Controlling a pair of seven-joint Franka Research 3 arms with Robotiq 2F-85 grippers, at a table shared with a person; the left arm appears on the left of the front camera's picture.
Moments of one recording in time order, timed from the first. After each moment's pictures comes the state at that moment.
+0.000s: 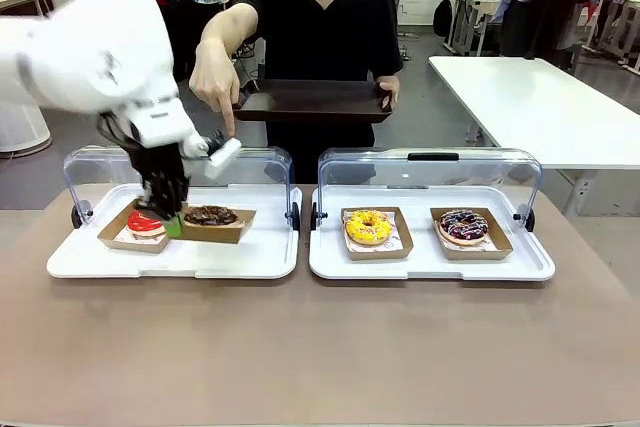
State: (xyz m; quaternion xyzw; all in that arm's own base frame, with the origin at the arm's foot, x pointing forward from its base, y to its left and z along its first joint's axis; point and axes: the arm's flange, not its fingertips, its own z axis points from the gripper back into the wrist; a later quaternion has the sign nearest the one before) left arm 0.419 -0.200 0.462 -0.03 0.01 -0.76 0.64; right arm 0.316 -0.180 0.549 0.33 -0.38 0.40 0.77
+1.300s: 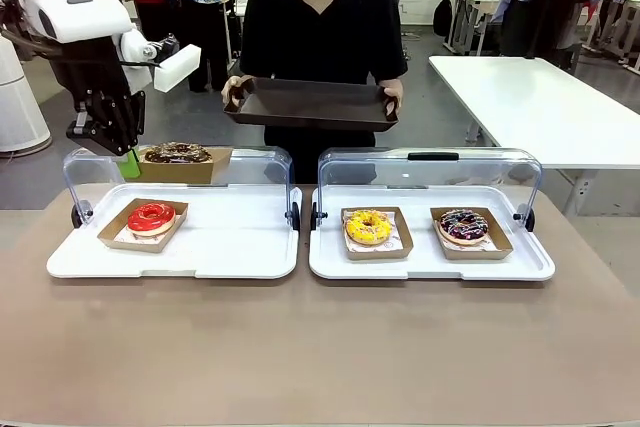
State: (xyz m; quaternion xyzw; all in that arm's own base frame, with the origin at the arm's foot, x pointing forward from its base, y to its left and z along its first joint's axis) left arm 0.363 -0.180 0.588 0.00 -0.03 -0.75 0.66; right arm 0.316 -0.180 0.549 0.33 -0.38 0.40 0.77
